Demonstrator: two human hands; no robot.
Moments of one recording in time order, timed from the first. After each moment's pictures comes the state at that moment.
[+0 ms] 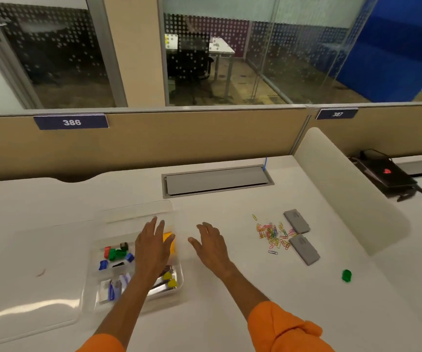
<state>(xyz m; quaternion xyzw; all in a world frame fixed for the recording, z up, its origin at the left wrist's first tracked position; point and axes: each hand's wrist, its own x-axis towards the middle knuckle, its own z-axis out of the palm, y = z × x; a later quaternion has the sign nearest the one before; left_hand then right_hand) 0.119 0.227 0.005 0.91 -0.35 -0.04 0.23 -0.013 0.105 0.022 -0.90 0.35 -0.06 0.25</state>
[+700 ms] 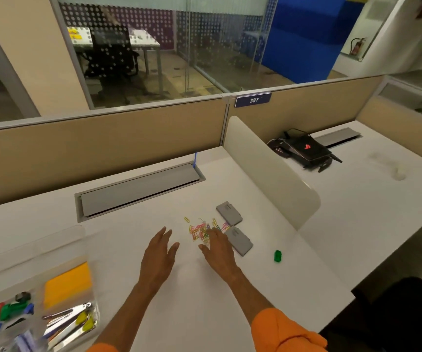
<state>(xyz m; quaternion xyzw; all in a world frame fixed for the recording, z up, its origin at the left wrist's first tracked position) -0.027 0.070 -0.001 0.82 -0.45 -0.19 0.28 -0.187 -0.030 -0.001 -0.82 0.51 -0.07 0.26</state>
